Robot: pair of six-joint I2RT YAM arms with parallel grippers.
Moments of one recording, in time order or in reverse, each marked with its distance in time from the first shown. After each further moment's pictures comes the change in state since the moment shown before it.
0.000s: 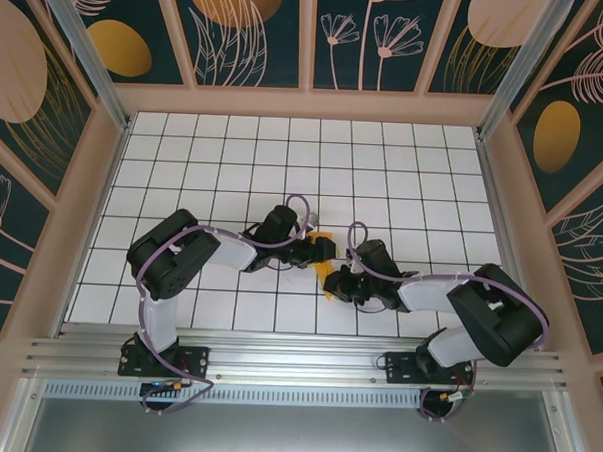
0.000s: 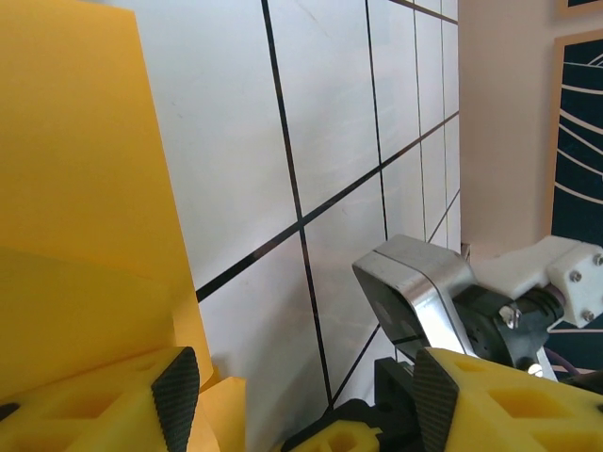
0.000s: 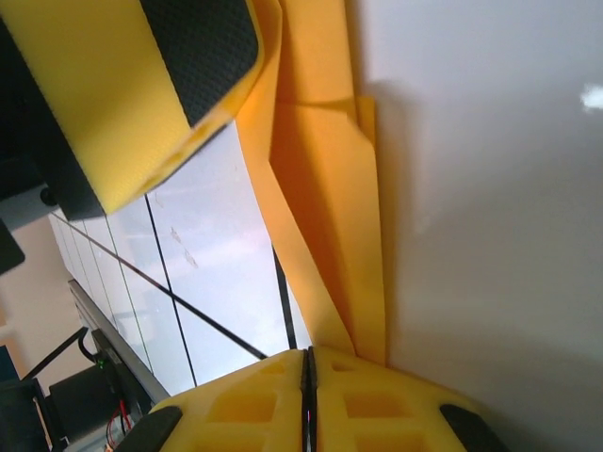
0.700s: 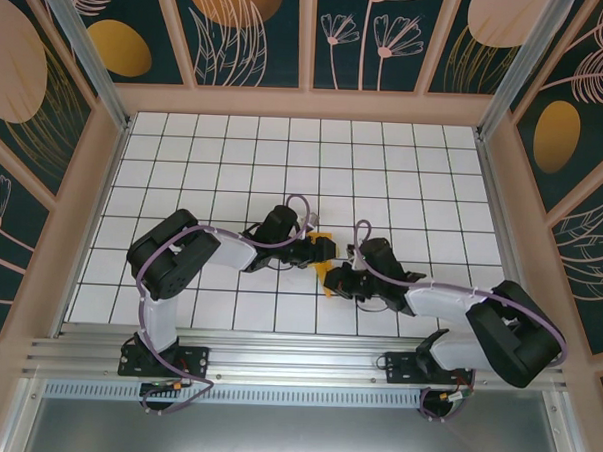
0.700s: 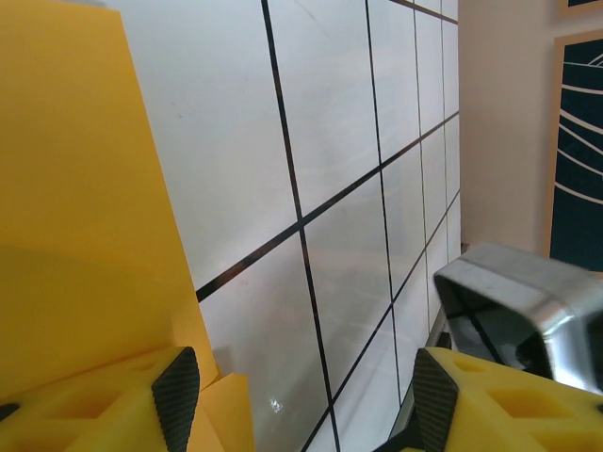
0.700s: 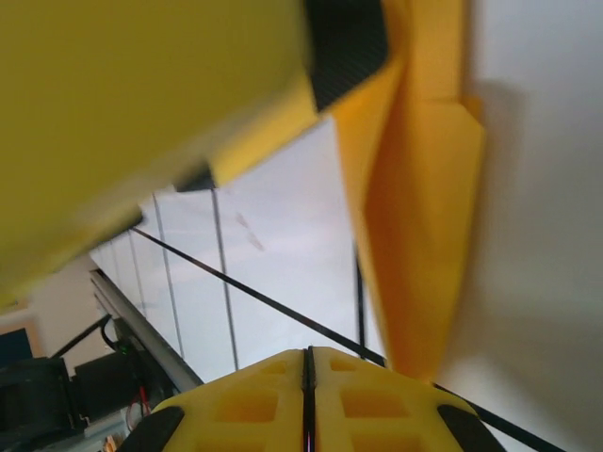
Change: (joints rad) left arm 0.000 0.000 0.001 0.000 0.000 0.000; right arm 0.010 -0.115 0.014 -0.030 0.023 -0.006
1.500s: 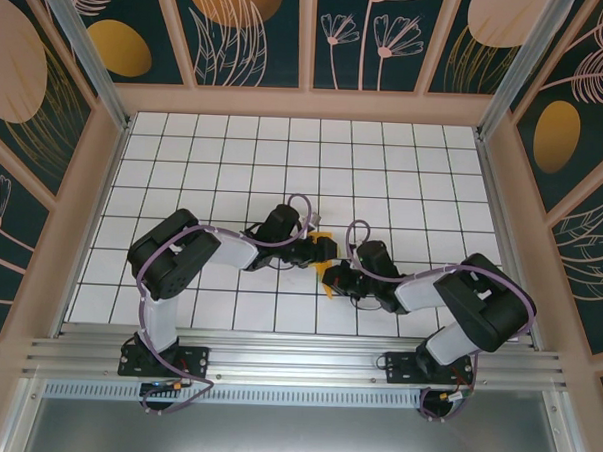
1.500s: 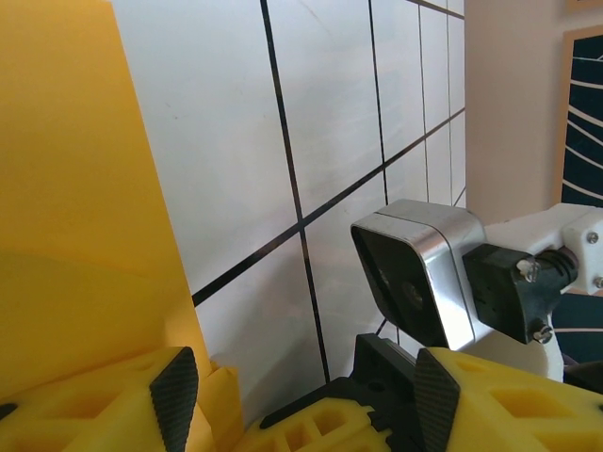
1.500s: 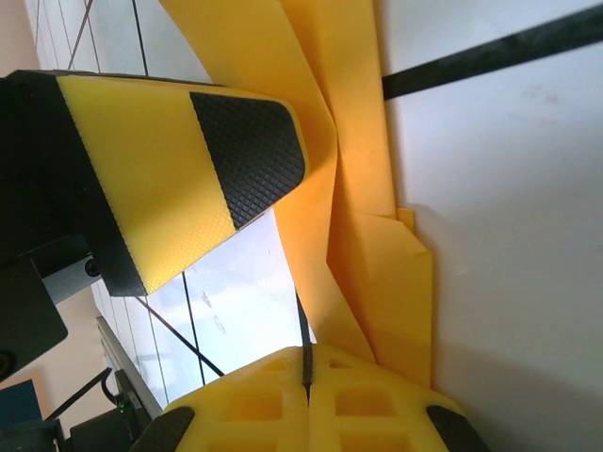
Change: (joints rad) left arm 0.000 0.002 0.023 -0.037 -0.006 0.015; right arm -0.023 0.219 -0.050 0.284 0.031 0.047
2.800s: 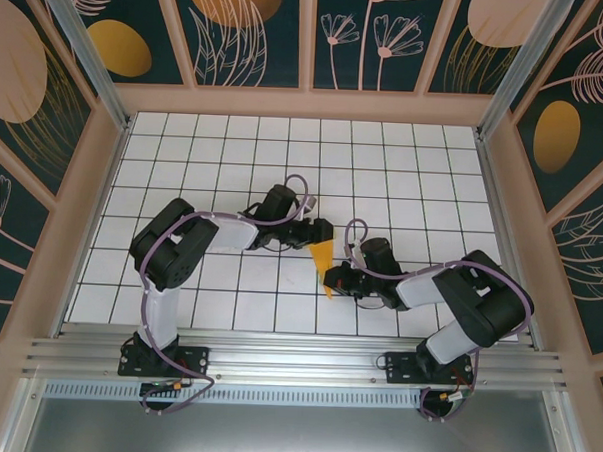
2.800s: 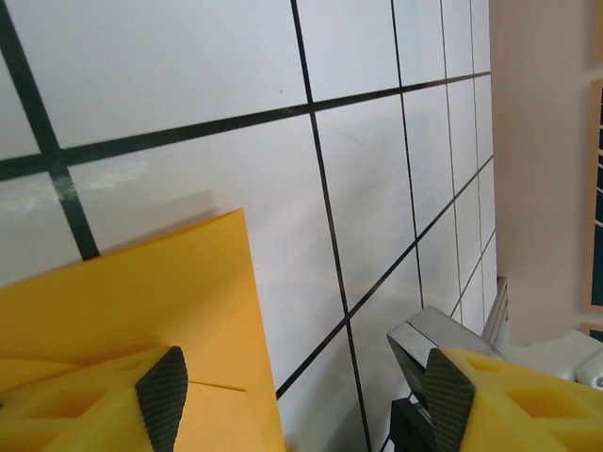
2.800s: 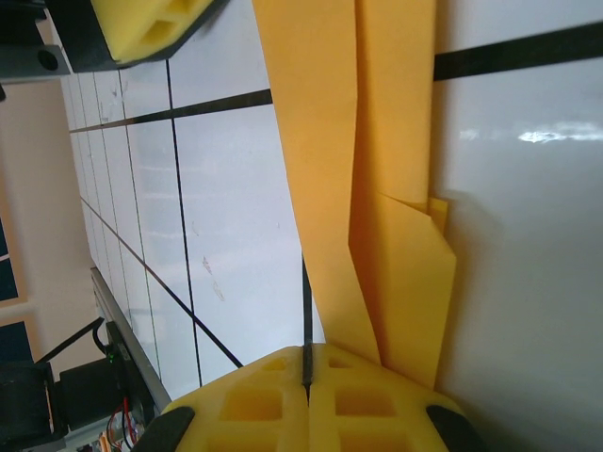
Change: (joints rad) left arm 0.105 0.054 0.164 -0.190 0.008 0.135; right arm -0.051 0.025 0.013 -0.023 -0.118 -0.135
